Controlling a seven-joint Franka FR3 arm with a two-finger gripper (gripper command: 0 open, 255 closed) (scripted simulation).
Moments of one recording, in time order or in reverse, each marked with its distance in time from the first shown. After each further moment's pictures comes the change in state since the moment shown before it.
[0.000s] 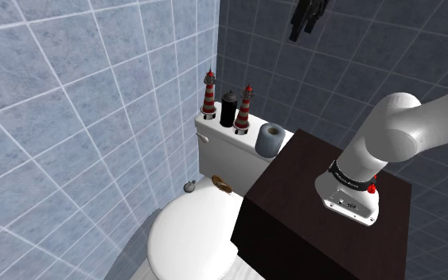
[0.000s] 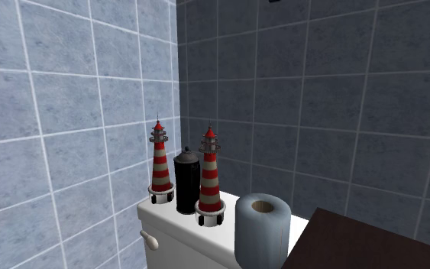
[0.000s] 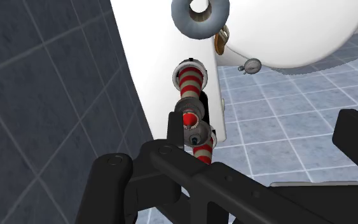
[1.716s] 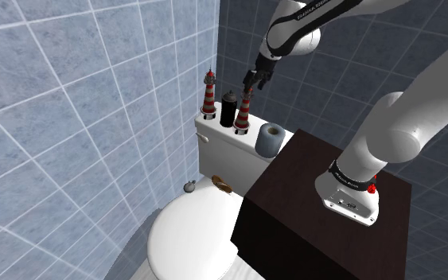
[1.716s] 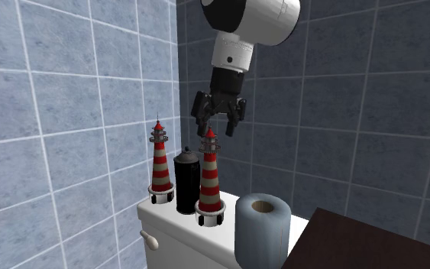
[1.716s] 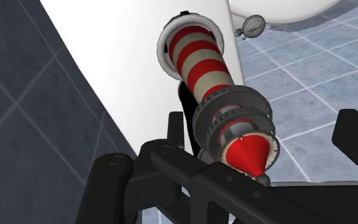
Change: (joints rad) arm 0.051 0.591 -0.234 -0.247 0.219 0.890 -0.154
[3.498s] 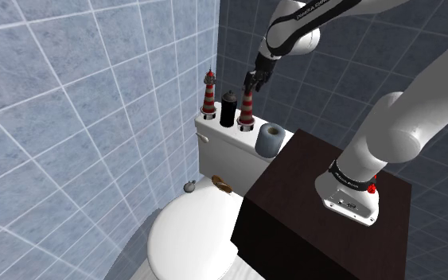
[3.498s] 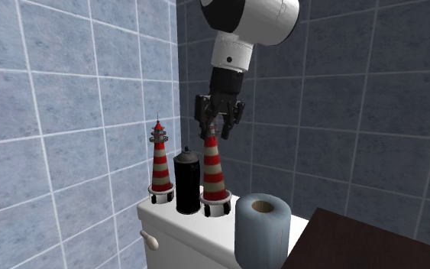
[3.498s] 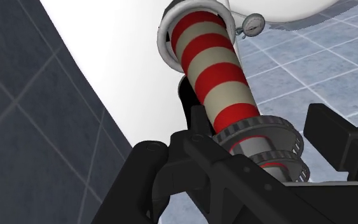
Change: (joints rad) arm 0.002 0.004 -0.002 0.006 0.004 0.000 -0.001
